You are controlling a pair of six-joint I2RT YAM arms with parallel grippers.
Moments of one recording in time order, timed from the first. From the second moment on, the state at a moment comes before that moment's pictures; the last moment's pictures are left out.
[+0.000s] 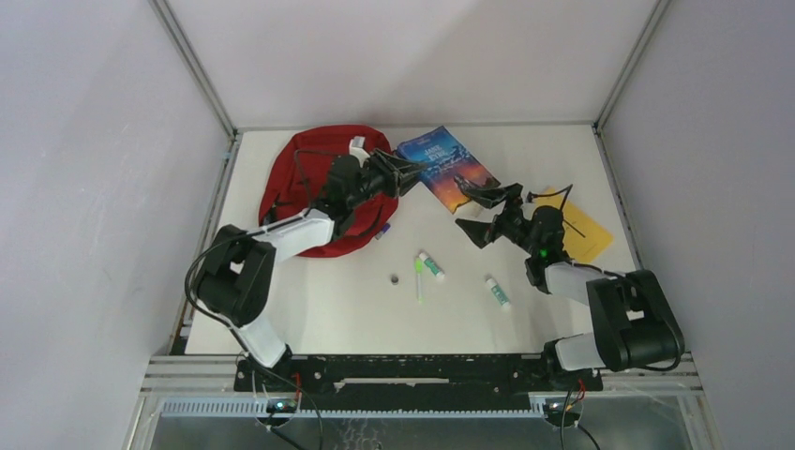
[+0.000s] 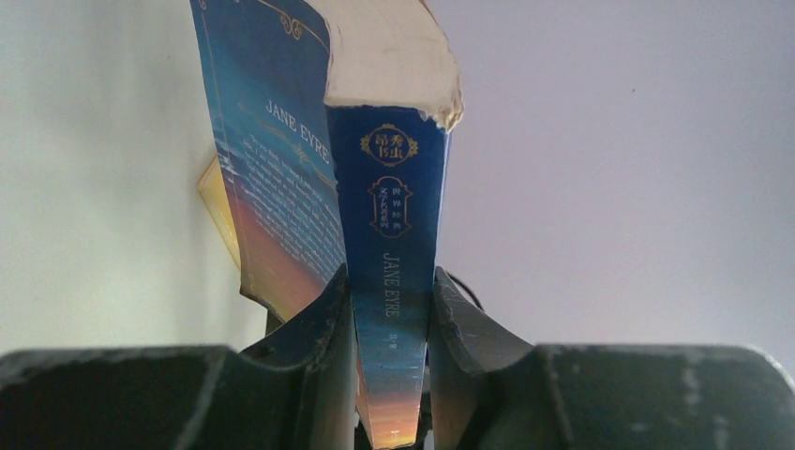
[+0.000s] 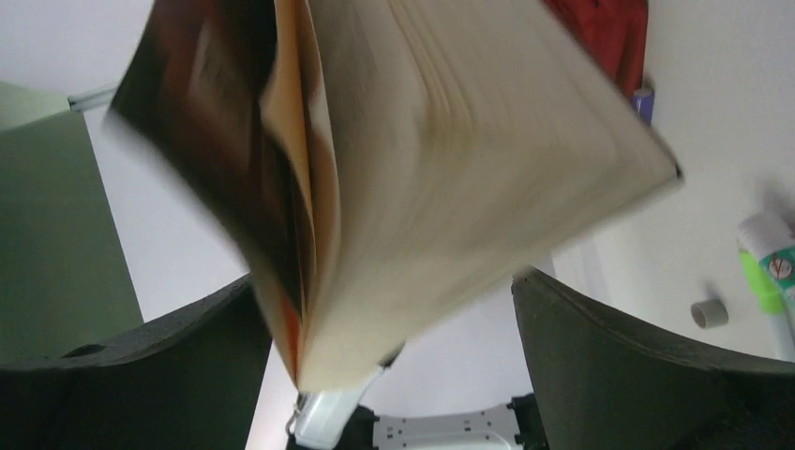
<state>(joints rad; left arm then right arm) -0.51 1.72 1.05 0.57 0.34 -1.52 0.20 1.37 0.41 0.83 -0.58 1.76</state>
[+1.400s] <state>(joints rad) -0.48 1.47 1.26 -0.77 -0.42 -0.02 -0.19 1.00 0.57 0.02 -0.67 1.07</state>
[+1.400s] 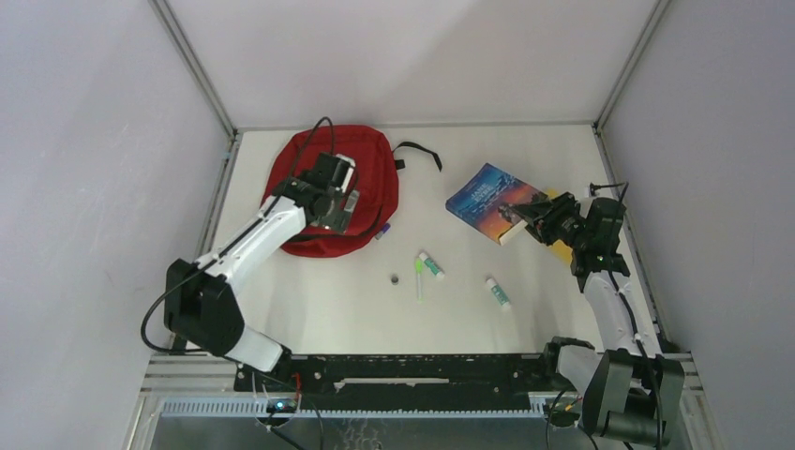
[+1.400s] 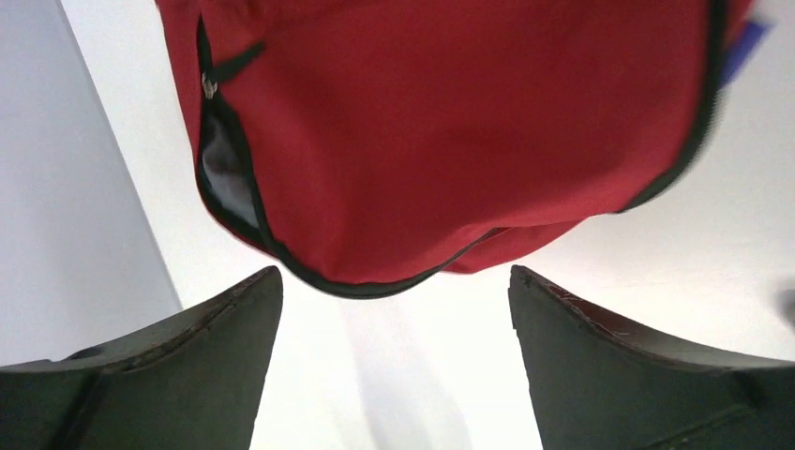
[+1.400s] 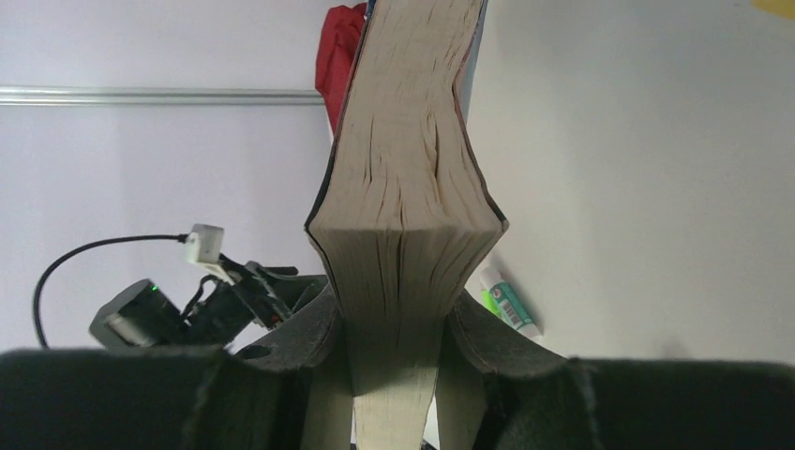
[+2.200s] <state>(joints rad) -0.23 1.62 1.22 -0.82 -0.05 0.08 -0.17 1.03 0.57 -0.01 -0.68 1.05</state>
